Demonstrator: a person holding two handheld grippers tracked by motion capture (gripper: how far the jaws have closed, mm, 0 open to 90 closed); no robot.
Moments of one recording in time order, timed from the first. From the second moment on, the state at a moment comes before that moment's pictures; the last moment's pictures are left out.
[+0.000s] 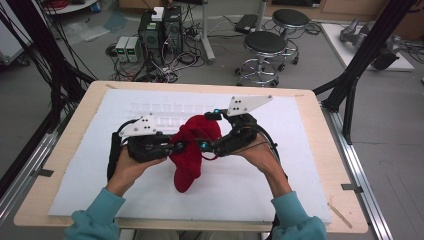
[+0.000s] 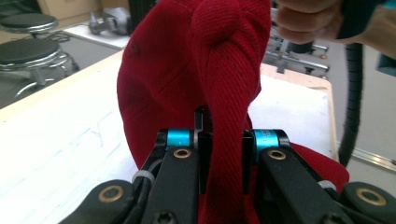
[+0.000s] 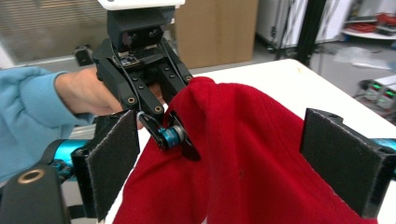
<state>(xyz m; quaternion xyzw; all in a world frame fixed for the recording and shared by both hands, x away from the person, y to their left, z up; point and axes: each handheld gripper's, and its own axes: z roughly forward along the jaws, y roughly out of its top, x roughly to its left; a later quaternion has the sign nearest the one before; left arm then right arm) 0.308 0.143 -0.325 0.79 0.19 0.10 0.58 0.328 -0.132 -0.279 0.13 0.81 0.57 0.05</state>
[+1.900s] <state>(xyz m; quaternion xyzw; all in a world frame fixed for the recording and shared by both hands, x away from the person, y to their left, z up) 0.323 0.126 -0.285 0.74 0.24 0.18 0.60 0.290 -0.118 -0.350 0.25 0.80 0.54 0.08</state>
